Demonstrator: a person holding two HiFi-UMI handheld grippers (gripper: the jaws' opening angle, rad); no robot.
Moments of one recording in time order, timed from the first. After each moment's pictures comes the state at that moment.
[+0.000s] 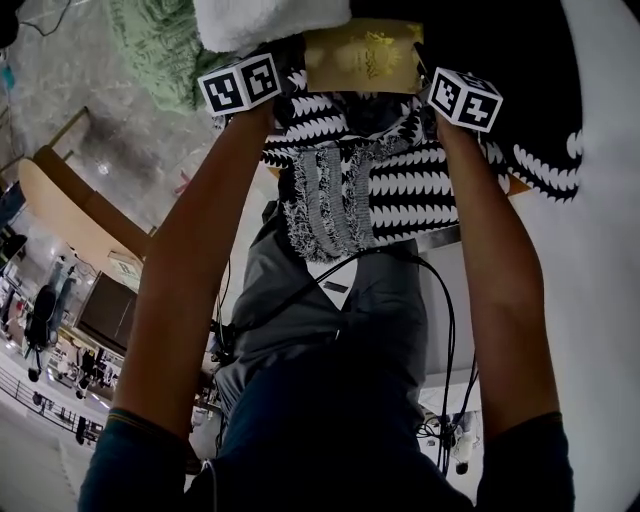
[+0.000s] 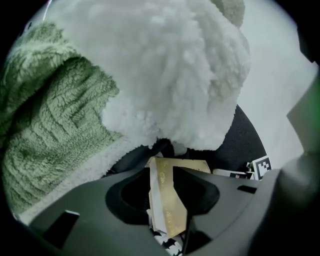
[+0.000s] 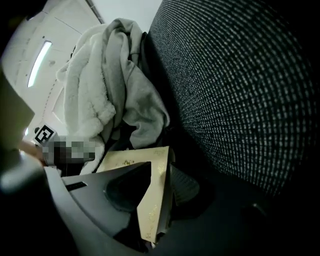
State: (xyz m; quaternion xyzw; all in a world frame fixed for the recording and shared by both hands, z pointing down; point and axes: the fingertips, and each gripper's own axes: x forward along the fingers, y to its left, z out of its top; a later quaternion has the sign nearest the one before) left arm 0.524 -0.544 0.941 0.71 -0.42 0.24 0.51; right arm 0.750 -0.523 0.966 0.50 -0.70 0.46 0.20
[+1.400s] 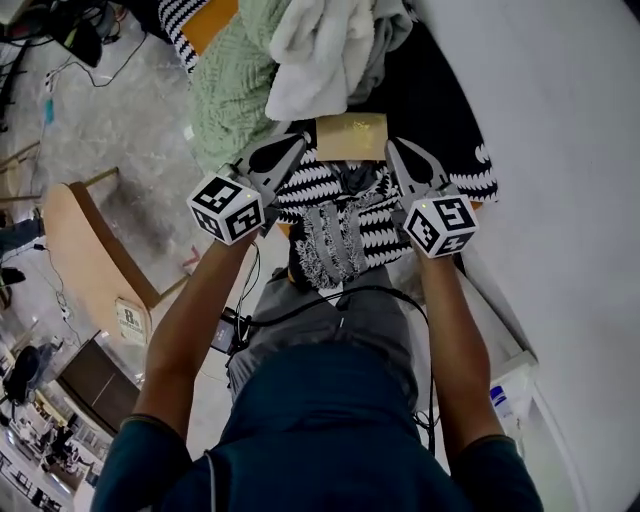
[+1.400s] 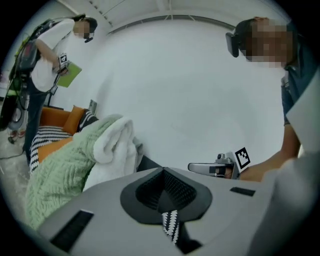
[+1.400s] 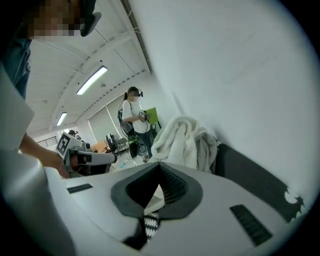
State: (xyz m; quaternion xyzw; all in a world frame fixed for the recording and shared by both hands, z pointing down) left arm 0.536 -0.478 0.547 0.91 -0.29 0.09 0.28; right arm 0.682 -0.465 0.566 0.48 -0.83 0.27 0.06
